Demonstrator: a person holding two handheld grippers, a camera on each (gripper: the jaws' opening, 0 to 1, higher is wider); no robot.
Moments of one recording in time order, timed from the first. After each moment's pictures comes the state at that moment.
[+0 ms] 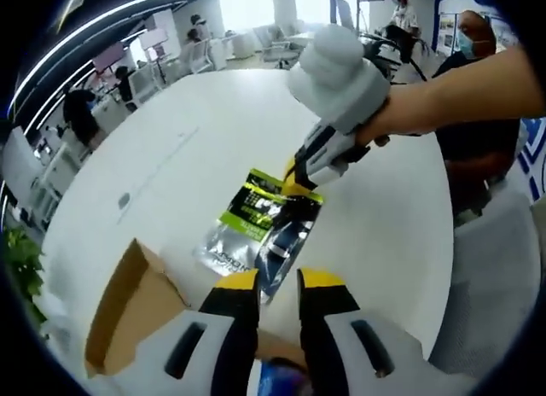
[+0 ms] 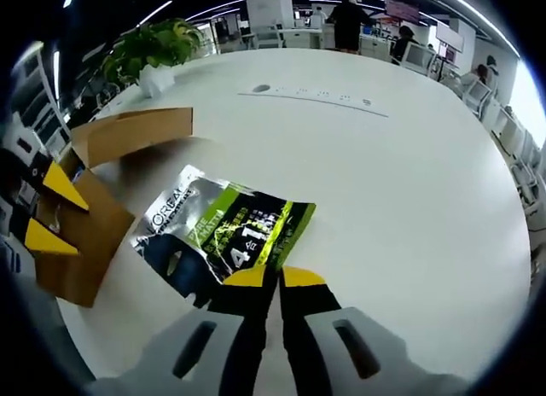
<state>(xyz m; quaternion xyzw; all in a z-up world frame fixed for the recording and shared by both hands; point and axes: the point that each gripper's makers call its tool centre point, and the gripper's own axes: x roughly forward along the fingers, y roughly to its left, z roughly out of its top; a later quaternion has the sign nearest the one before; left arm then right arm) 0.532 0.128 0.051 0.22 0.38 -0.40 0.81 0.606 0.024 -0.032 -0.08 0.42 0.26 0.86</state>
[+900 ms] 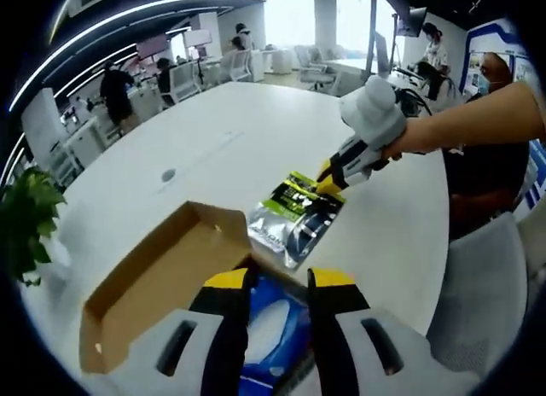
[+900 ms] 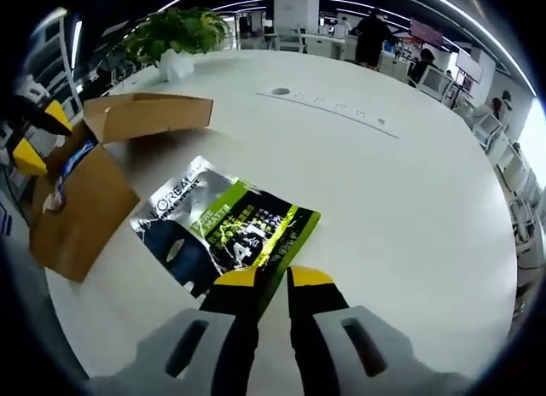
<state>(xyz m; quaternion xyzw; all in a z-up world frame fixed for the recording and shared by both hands) 0.520 0.203 0.082 0.15 0.37 -0.34 0.85 0.606 0.027 -0.026 -0.14 0.40 0.29 0.86</state>
